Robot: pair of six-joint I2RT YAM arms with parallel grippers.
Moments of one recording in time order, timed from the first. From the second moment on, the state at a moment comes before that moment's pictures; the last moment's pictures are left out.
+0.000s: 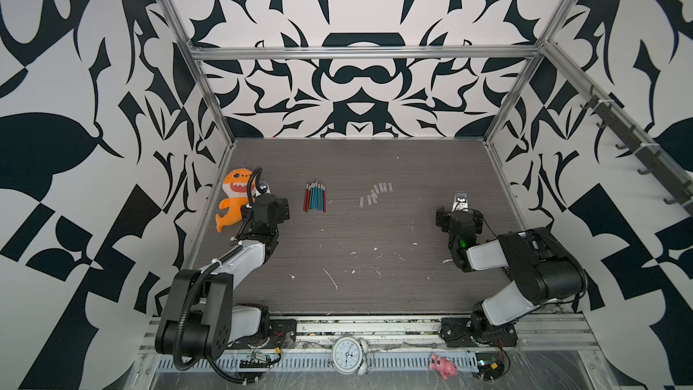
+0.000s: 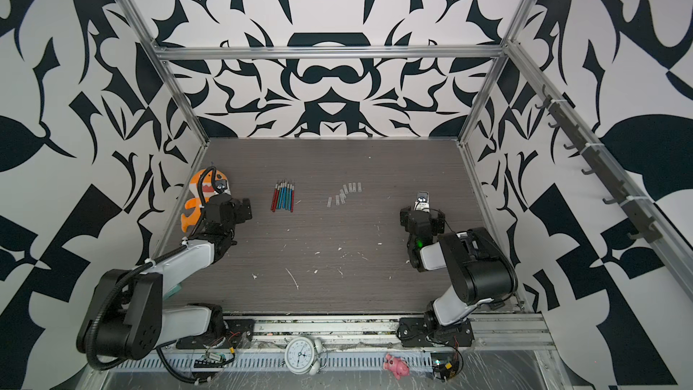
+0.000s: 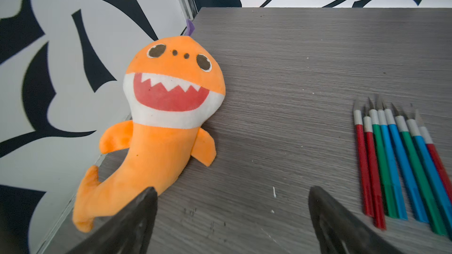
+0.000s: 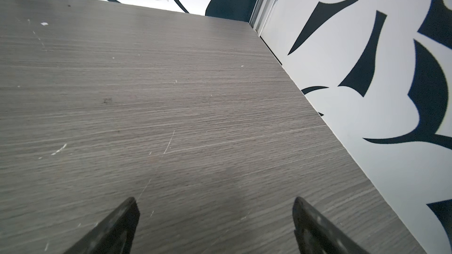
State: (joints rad) left arm -0.14 1.33 0.45 0.36 -0.38 -0.07; right arm 0.16 1.58 0.30 0.86 0.49 0.01
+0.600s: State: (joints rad) left arm -0.07 1.56 0.36 0.82 -0.16 -0.04; right arm 0.16 1.58 0.31 0.85 0.46 0.01
